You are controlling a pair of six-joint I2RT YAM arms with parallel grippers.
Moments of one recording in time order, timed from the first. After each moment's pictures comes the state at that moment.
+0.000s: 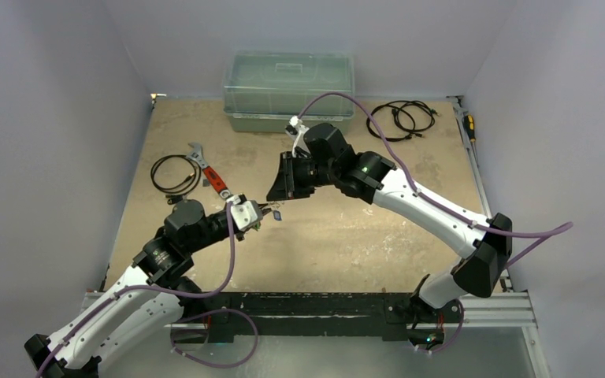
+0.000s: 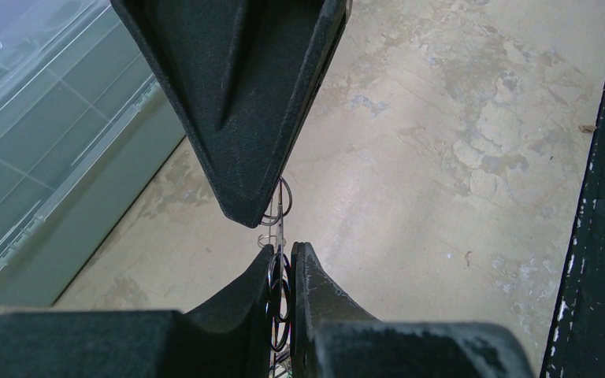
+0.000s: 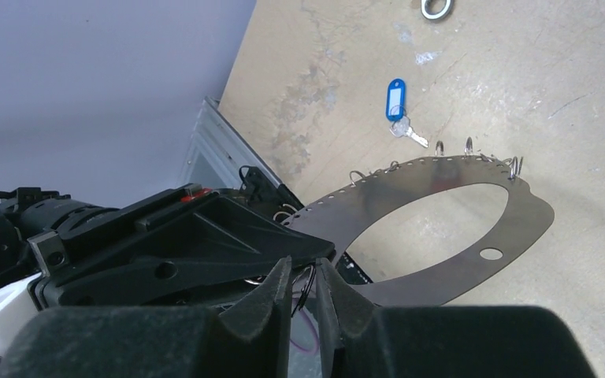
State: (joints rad) left arm -0.70 0.57 0.59 -0.17 0.28 0.35; right arm 0.90 1.52 1.50 -0.56 -0.31 0.73
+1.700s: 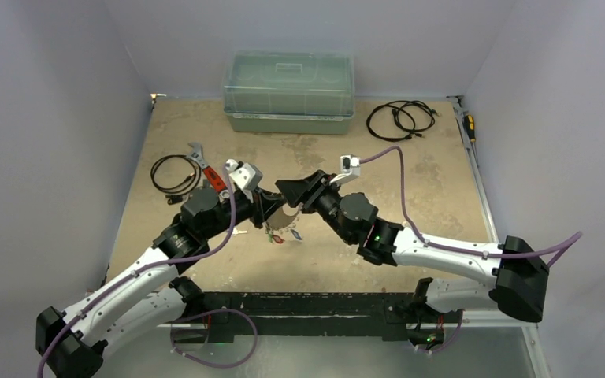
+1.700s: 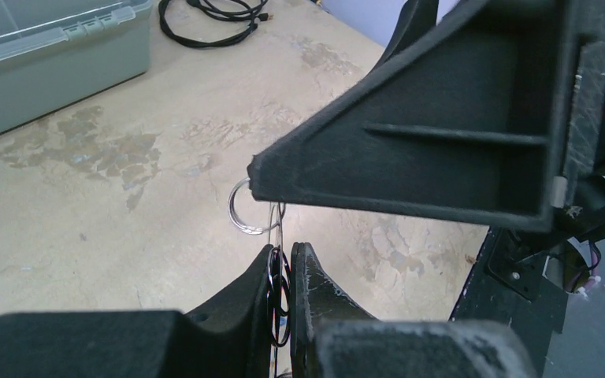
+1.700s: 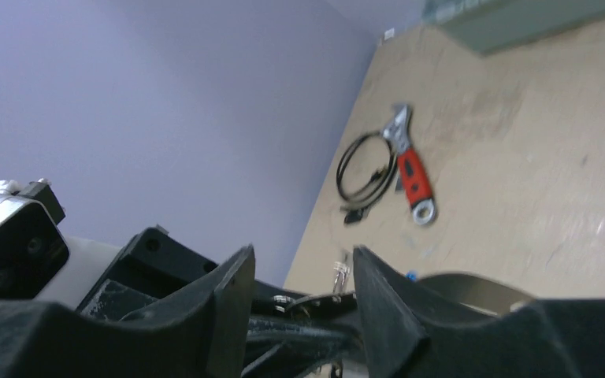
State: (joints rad) left arm -0.69 0.76 0.60 0.07 0.24 -0.21; right arm 1.10 1.23 0.76 0.48 0.45 0.93
